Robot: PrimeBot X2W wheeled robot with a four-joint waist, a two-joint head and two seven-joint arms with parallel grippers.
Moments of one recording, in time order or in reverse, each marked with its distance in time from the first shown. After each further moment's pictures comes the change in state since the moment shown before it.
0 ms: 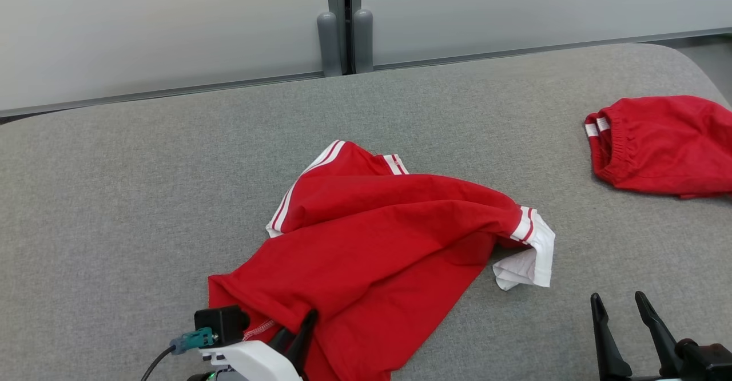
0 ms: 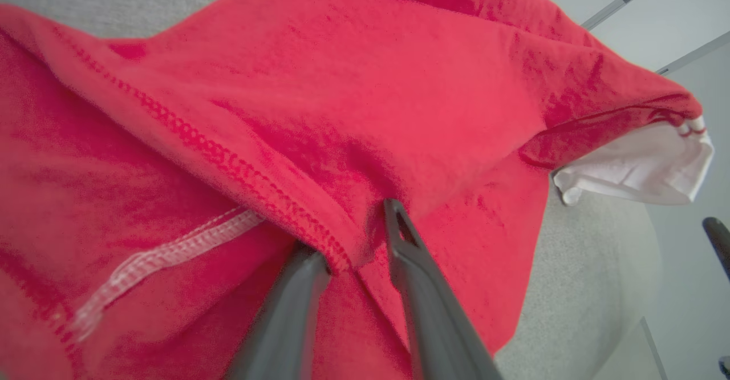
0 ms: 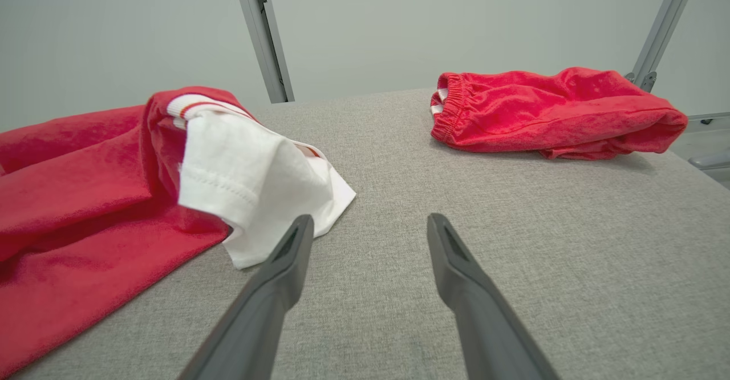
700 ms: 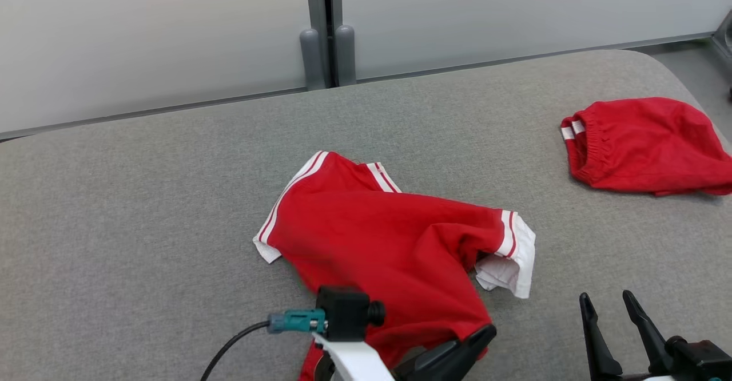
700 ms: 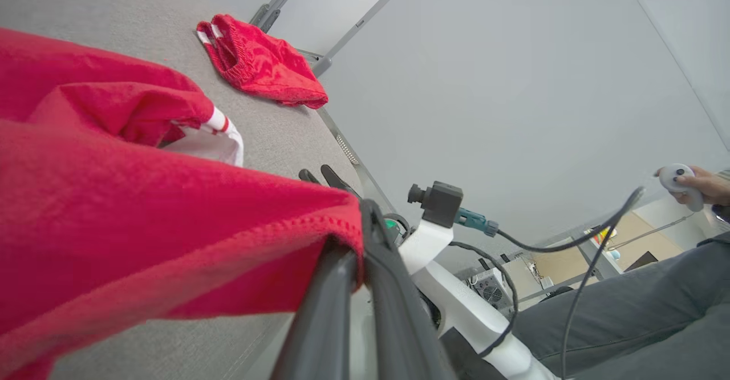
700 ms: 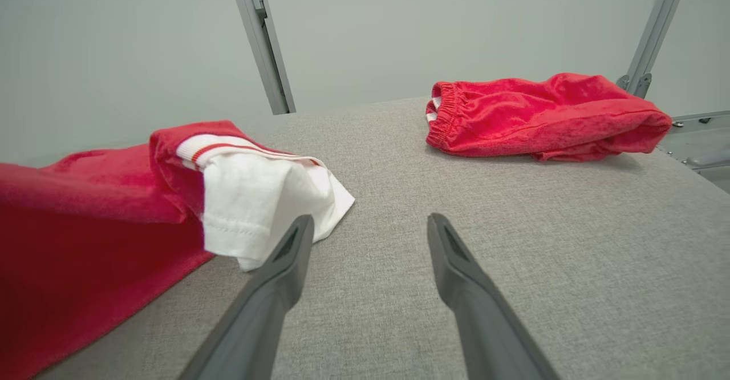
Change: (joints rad) left arm -0.080 -0.046 -0.107 -0.555 -0.034 -0.037 0.196; right arm -0.013 0.001 0.023 0.020 0.011 0.000 0.000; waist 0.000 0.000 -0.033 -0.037
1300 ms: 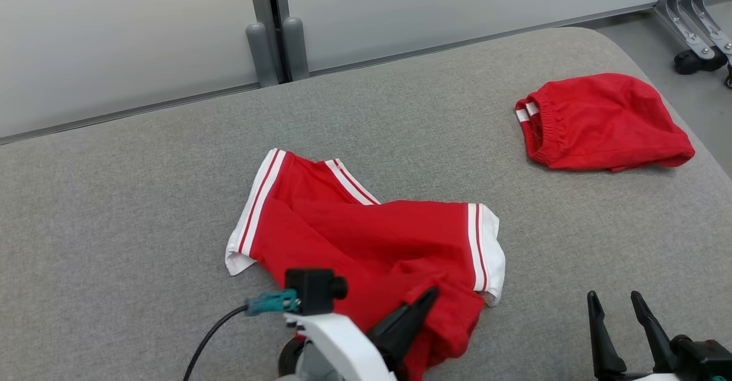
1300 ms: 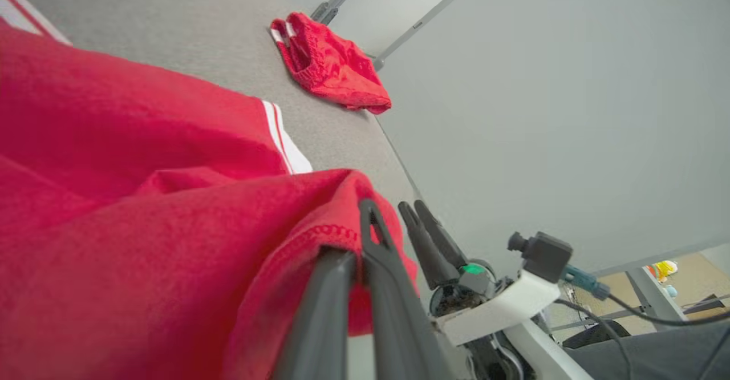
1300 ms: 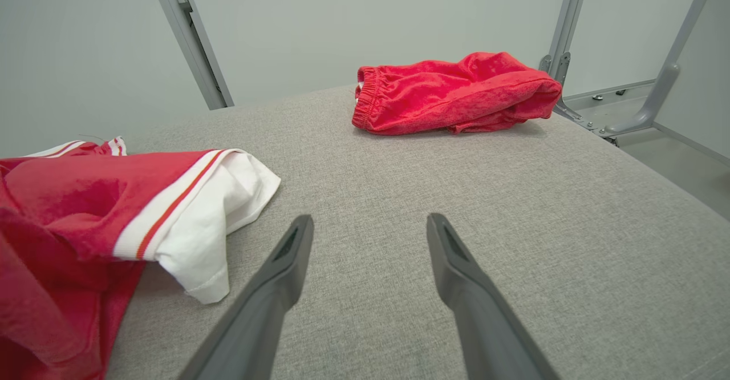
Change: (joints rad) left arm -0.030 -0.057 0.065 0.148 -0.014 0.057 -0.042; right arm -0.010 0.000 0.005 0.017 0.031 0.000 0.000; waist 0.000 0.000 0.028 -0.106
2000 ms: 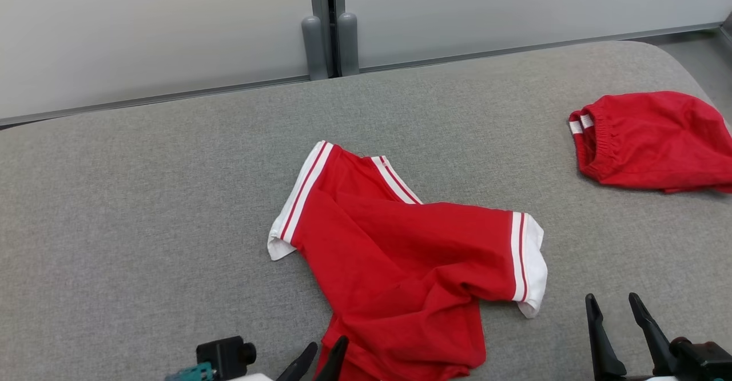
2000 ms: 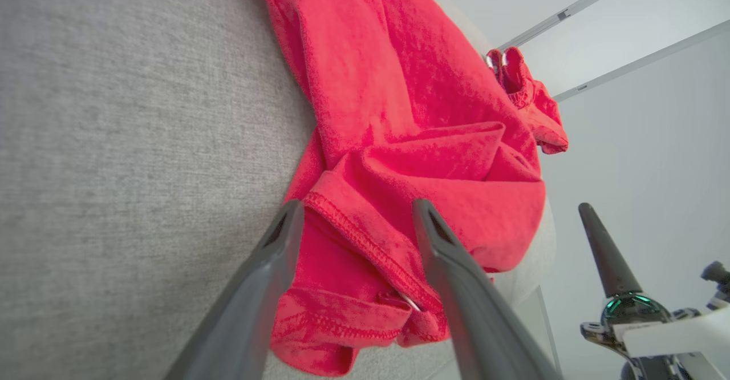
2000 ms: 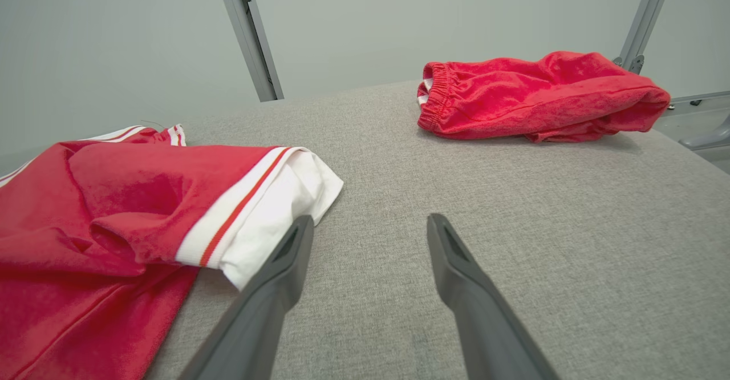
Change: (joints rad) left arm 0.216 0.109 0.063 0.216 -0.029 0.003 -0.145; right arm 0.003 0.000 -0.007 0.001 -0.009 0.000 0.000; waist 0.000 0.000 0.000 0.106
